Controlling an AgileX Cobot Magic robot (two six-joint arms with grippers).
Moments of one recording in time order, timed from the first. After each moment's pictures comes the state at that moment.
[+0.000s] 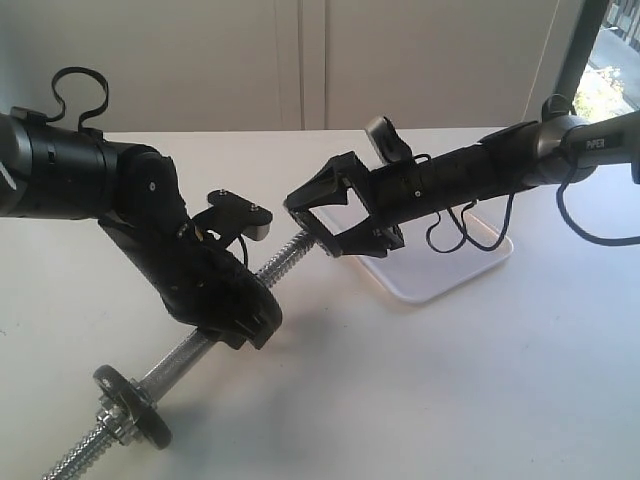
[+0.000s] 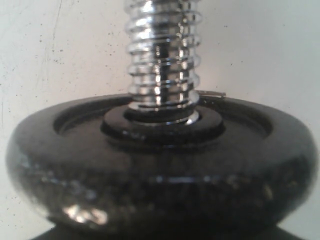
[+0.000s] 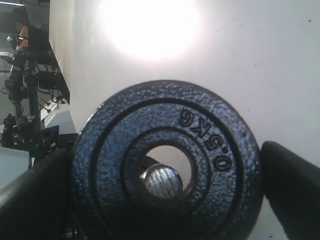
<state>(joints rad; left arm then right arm) -0.62 1.80 -1.12 -0.23 0.65 0.30 0.19 2.31 -1.58 1.35 1.16 -0.81</state>
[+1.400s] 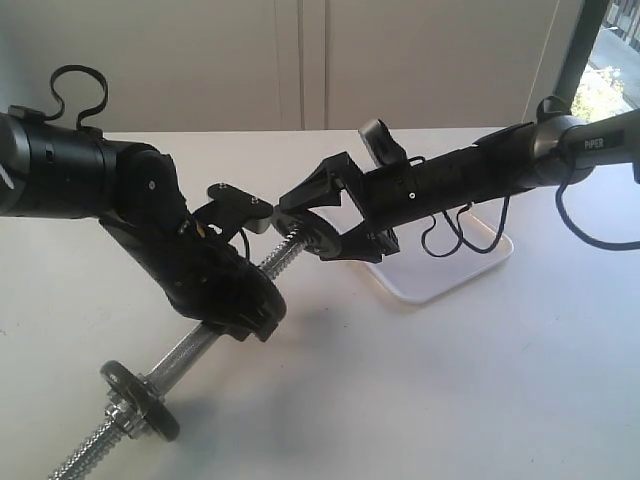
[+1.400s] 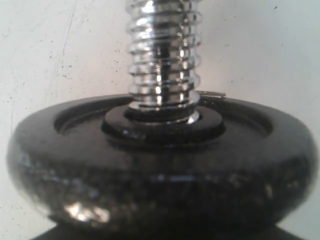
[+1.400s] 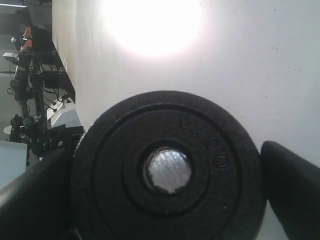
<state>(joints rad) -0.62 1.80 -1.12 -0.24 0.62 0.29 0.21 2.29 -1.55 1.37 1.16 -0.78</state>
